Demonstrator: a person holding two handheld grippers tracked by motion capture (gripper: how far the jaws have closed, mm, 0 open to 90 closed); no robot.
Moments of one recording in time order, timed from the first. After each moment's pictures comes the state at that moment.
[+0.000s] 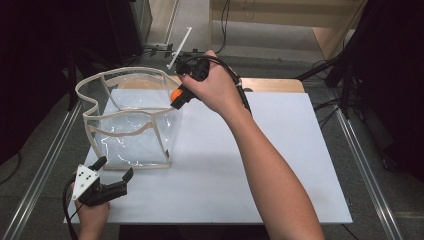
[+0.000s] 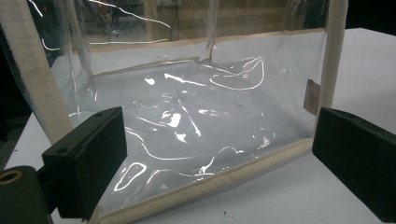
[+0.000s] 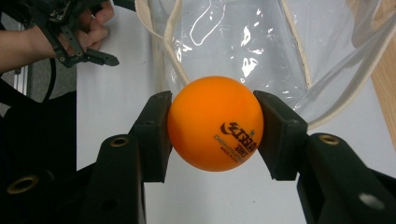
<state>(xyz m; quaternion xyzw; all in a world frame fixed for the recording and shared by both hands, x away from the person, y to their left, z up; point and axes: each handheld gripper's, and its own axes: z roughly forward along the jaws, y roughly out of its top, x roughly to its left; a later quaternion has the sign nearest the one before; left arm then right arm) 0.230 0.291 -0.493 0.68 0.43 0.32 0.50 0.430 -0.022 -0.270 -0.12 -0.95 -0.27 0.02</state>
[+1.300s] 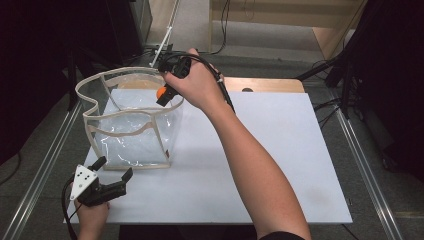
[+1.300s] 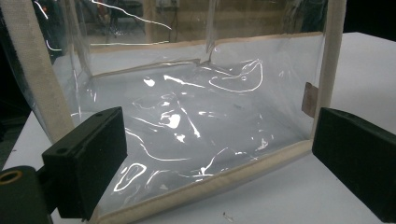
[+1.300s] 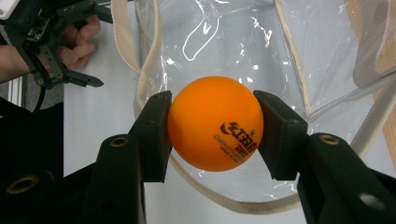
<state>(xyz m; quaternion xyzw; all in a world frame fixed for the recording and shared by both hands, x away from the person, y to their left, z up) 0.230 0.292 -0.493 0.68 0.43 0.31 0.51 0.451 0.017 -0.278 -0.12 -0.96 -0.26 0.03</state>
